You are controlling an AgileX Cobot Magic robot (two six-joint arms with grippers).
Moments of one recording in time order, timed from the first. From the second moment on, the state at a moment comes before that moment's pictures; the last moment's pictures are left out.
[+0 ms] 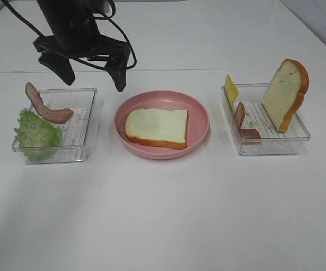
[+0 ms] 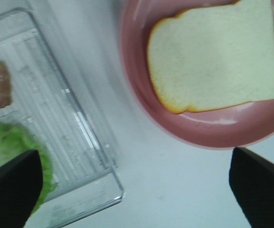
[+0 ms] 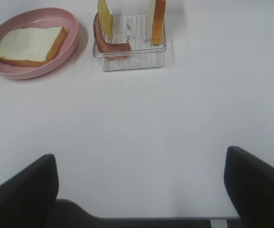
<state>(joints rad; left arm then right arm) -0.39 2.16 -1.95 -0.09 1.20 -0.10 -0.03 0.00 -0.46 0.09 1.11 -0.02</state>
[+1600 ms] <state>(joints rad) -0.15 2.23 -1.76 0.05 1.22 -0.08 -0.03 0.00 -0.46 0.09 1.11 -0.02</state>
